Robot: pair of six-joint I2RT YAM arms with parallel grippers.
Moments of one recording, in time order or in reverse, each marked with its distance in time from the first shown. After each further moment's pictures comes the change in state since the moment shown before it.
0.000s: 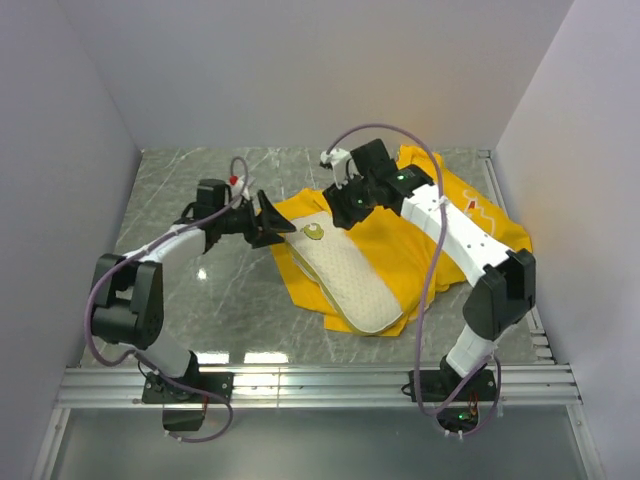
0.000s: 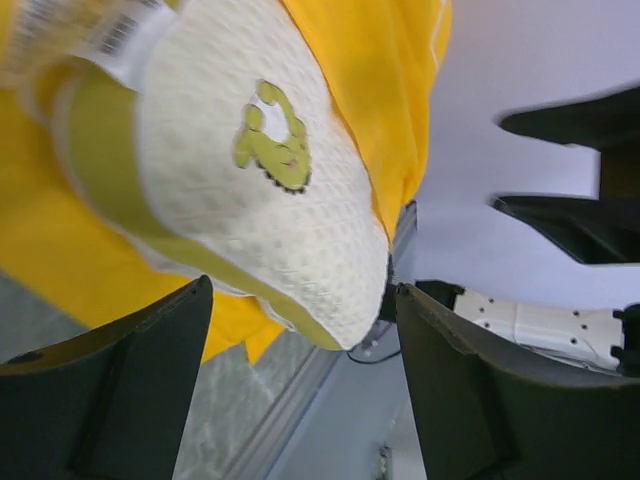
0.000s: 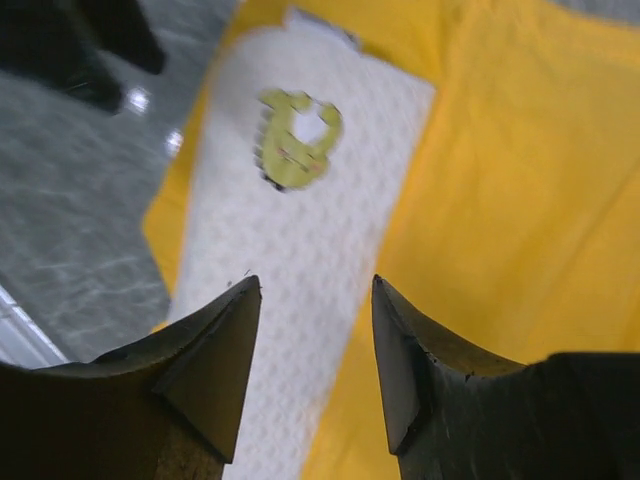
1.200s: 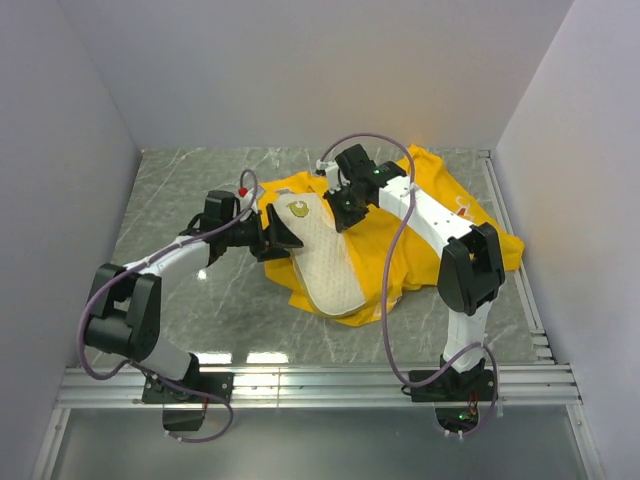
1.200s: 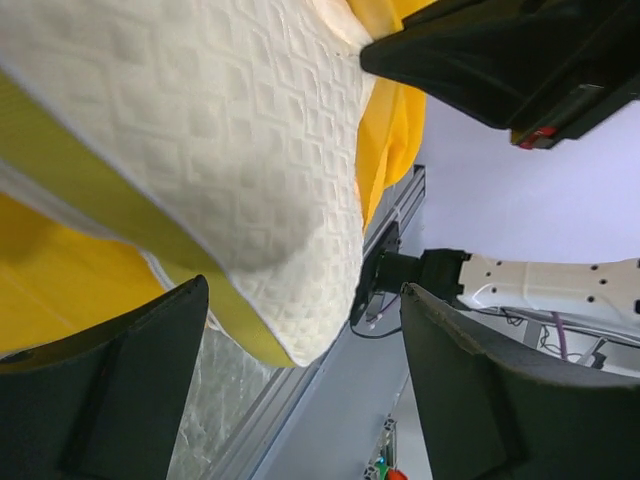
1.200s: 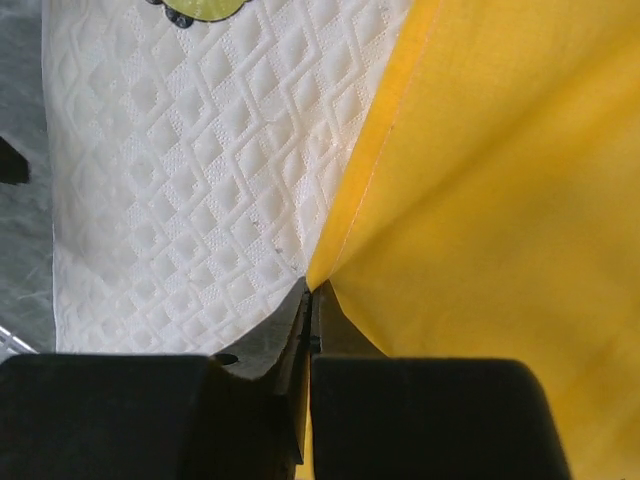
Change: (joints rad) left arm -0.111 -0.060 -0.100 0.056 -0.032 -0.049; right arm -0.008 0.240 0.059 -0.066 0.080 0.124
